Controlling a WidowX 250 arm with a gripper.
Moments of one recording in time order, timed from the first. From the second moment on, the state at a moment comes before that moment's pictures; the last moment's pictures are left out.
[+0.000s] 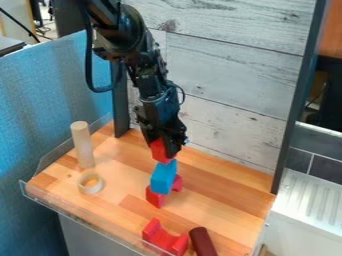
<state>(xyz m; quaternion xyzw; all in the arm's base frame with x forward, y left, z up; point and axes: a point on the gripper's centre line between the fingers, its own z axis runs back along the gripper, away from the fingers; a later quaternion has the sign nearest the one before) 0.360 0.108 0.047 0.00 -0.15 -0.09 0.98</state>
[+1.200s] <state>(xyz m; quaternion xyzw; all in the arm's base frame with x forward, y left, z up) 0.359 0.106 0.027 0.01 -0.13 -0.10 0.99</state>
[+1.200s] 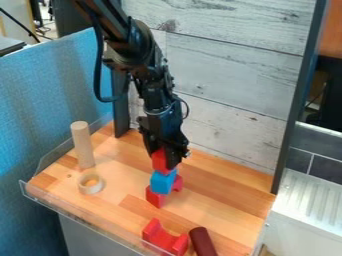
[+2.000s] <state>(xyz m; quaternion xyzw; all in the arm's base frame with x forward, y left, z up) 0.355 0.101 0.022 0.00 -0.12 -0.10 0.99</state>
